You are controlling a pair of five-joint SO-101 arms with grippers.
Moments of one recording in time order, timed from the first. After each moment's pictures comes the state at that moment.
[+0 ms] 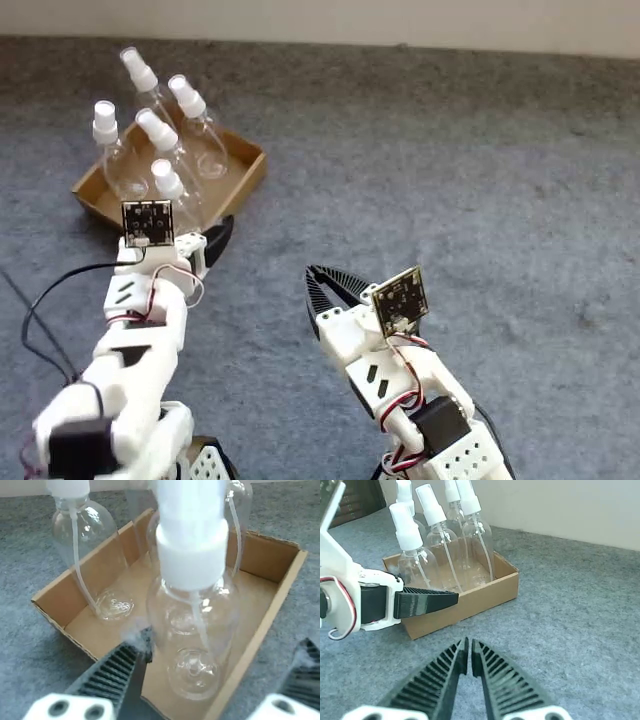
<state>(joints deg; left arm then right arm) -12.3 -21.8 82.2 -29.5 0.5 -34.5 -104.3 95.7 29.7 -2.9</state>
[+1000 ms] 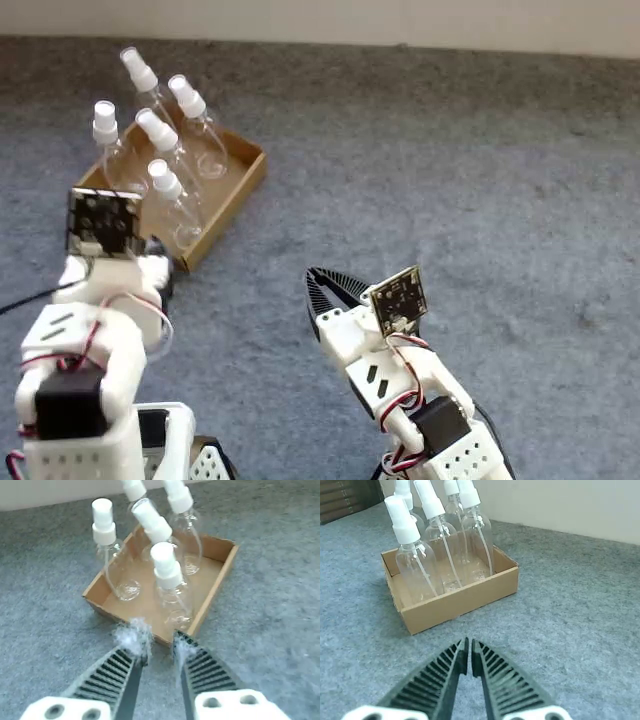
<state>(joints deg) -10.2 -76.3 45.8 72.9 -5.1 -34.5 -104.3 95.7 30.9 -2.9</state>
